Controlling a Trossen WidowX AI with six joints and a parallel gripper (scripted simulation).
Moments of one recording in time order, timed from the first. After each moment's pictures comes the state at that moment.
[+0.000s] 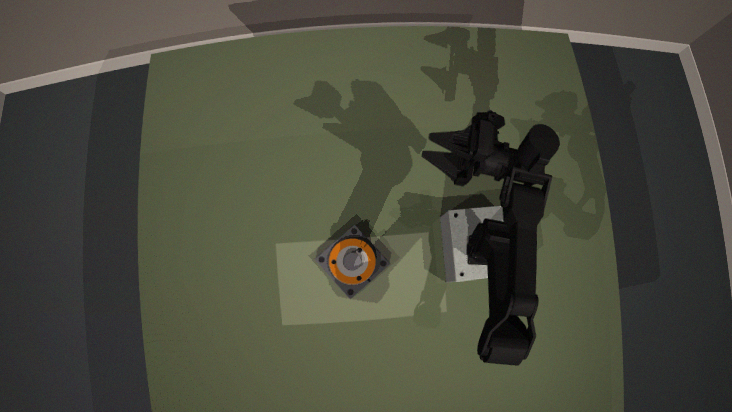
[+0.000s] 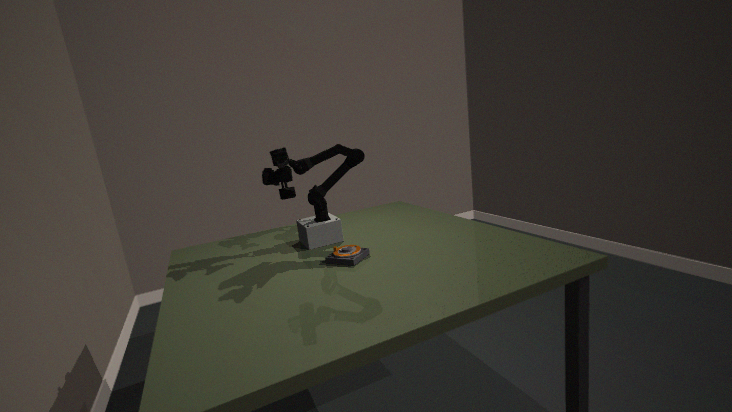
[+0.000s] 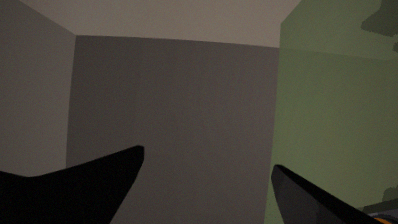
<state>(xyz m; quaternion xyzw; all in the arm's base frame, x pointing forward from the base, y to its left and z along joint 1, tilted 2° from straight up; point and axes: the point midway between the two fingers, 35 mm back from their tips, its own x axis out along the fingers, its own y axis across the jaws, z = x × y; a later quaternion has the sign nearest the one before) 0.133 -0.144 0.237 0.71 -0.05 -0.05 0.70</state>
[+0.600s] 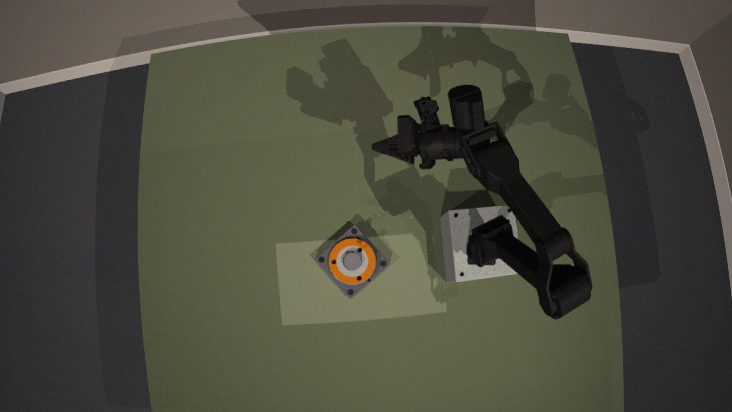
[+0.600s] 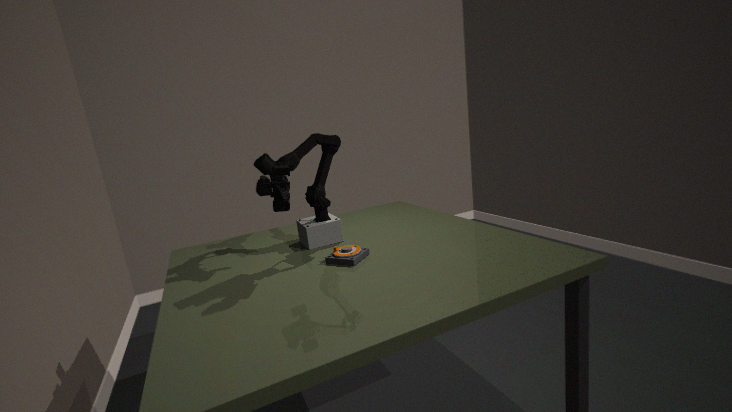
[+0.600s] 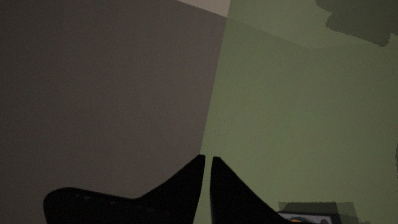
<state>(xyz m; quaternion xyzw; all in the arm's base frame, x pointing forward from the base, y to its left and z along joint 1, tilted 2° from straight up) 0.225 -0.161 0.187 0.64 0.13 -0.11 0.75</state>
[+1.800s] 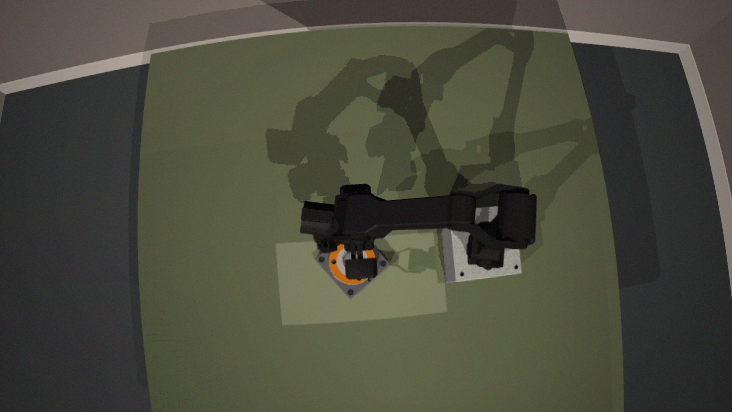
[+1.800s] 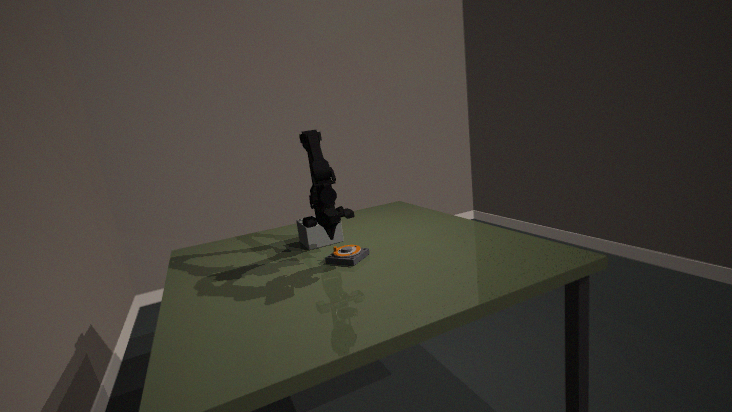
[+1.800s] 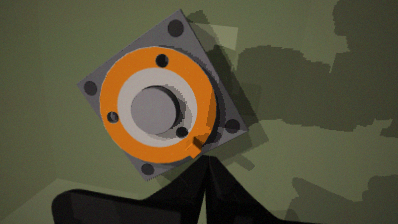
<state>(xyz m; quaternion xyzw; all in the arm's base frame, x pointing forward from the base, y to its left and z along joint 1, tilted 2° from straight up) 0.280 -0.017 0.031 -0.05 0.69 0.04 0.72</state>
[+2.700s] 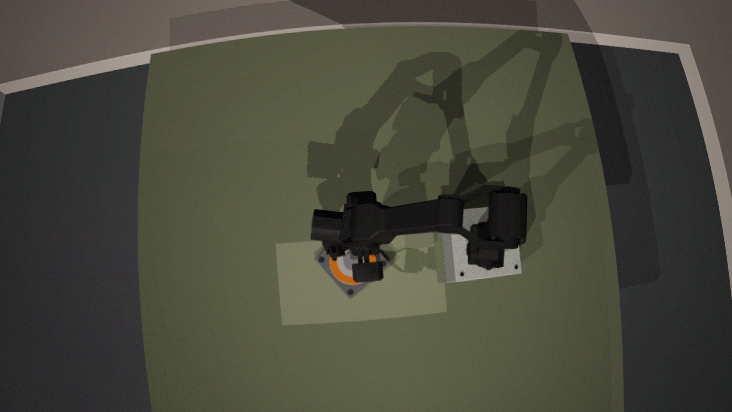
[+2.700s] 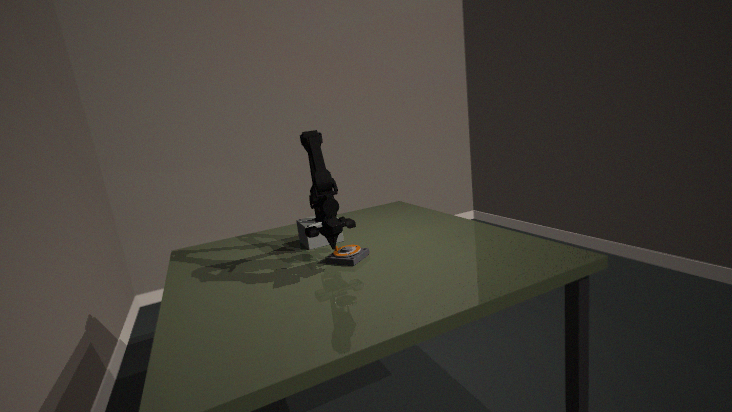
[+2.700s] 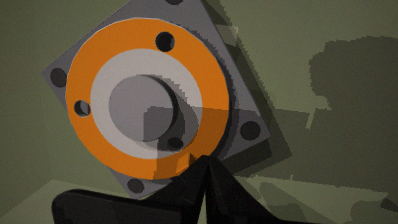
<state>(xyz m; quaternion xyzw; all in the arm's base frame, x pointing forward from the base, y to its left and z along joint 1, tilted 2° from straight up) 0.268 -0.014 -0.012 -0.06 0.68 0.04 0.72</state>
